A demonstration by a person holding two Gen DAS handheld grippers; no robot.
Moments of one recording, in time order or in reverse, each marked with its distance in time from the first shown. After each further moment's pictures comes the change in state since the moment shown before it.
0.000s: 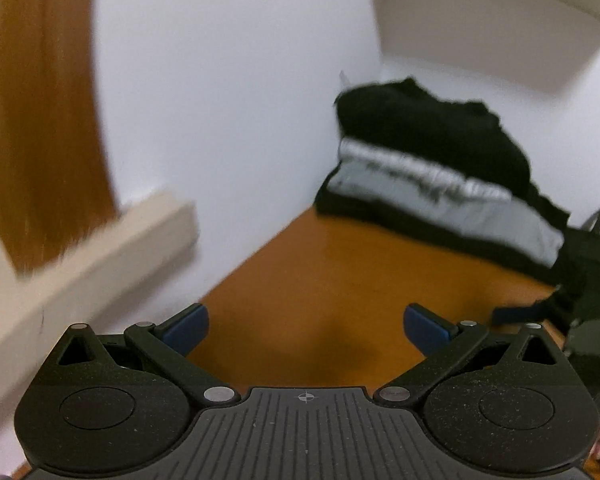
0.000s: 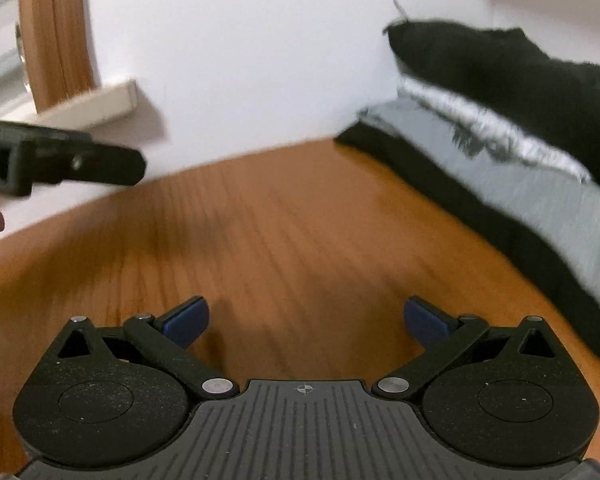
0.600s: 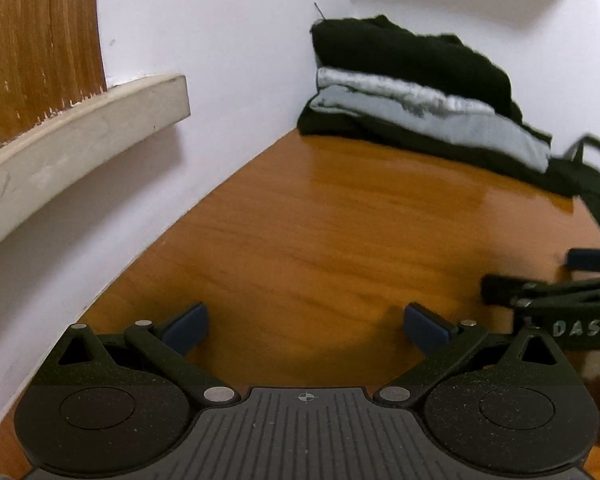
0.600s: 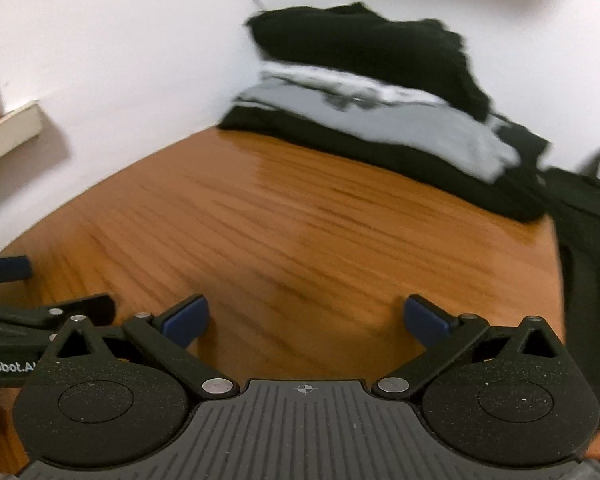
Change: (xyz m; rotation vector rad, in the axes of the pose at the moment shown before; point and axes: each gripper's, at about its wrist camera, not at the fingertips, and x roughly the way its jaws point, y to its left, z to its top) left arm 0.010 0.015 -0.061 0.105 0.088 -0.072; right arm -0.031 0.060 -0.032 0.346 -0.004 -0.439
